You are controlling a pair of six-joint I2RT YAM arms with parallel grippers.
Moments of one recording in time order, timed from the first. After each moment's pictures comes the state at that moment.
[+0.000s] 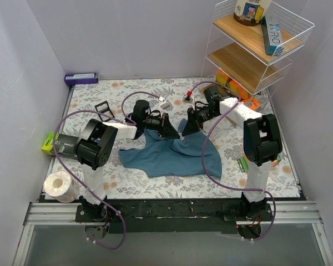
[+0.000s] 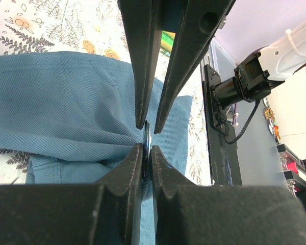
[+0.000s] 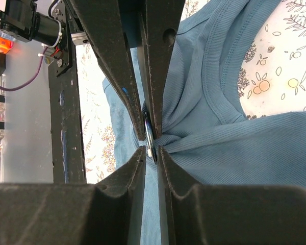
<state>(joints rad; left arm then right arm) -0.46 1.97 1.07 0.53 1.17 -0.38 0.35 1.96 1.47 -0.79 -1.12 -0.50</state>
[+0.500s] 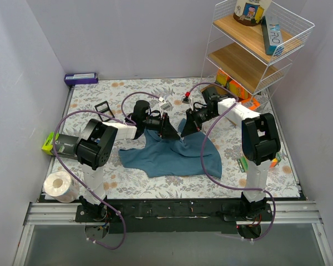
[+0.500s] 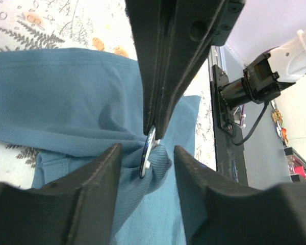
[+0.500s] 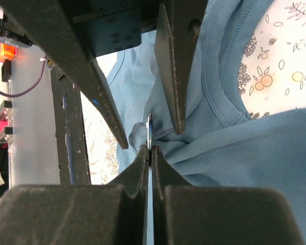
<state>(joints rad) -0.46 1.97 1.07 0.51 1.15 -0.36 0.36 1.98 1.48 -0.77 -1.11 -0.45</state>
